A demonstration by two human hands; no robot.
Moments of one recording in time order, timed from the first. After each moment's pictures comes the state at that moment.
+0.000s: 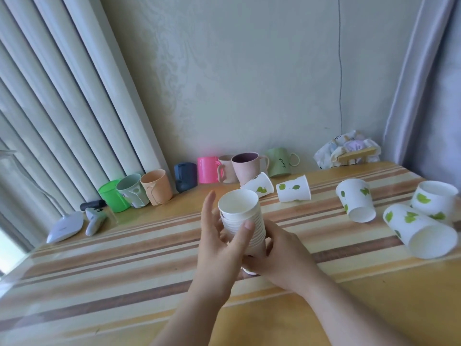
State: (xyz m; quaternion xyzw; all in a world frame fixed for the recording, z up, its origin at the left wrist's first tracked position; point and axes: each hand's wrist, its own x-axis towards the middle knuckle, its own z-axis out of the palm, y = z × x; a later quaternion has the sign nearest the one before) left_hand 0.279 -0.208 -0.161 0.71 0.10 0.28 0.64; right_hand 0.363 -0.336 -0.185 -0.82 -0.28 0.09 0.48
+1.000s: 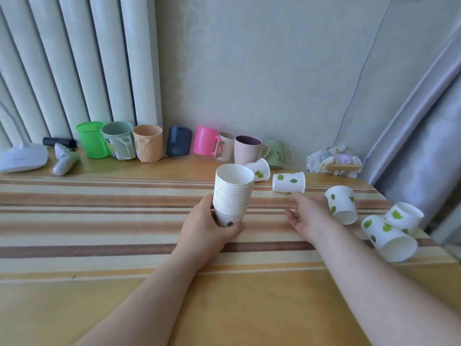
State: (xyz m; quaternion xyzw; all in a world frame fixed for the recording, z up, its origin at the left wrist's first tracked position) left_hand 0.272 -0.152 -0.196 0.83 0.19 0.23 0.48; right_hand 0.442 -0.336 -0.170 -0.65 0.10 0.12 0.74
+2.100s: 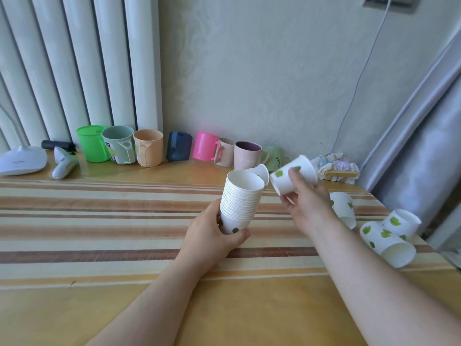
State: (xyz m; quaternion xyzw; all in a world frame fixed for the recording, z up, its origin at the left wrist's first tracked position) left_hand 0.273 -0.154 -0.198 0.84 0.15 0.23 0.47; right_hand 0.433 -0.321 -0.139 -0.56 -0.03 0.07 0.83
